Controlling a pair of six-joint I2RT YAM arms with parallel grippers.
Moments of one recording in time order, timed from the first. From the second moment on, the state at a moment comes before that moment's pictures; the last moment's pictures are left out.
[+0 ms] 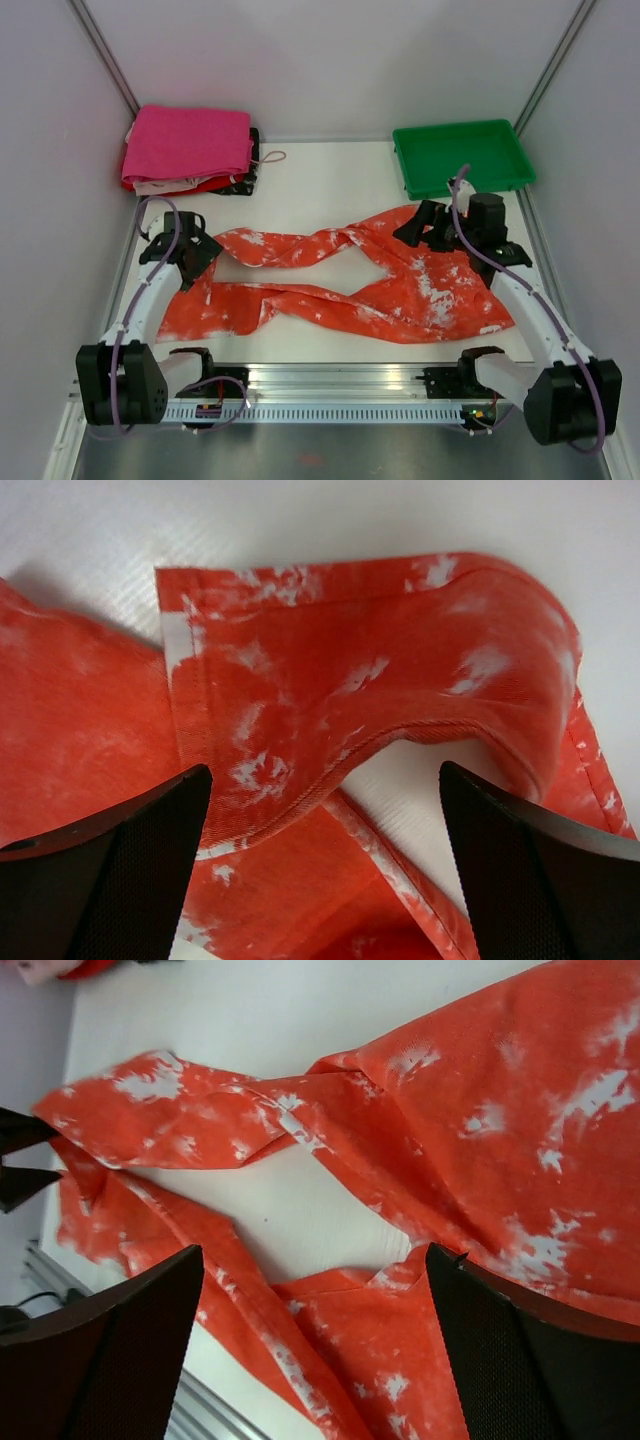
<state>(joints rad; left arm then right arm) 0.02 1.11 0.77 -0.66 -0.27 -0.83 0.07 1.03 0.77 -0.30 -0.51 0.44</state>
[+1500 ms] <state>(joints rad) 0.04 0.98 0.93 -0.39 -0.26 -0.33 0.40 1.62 0.98 -0.02 -0.17 0.42</state>
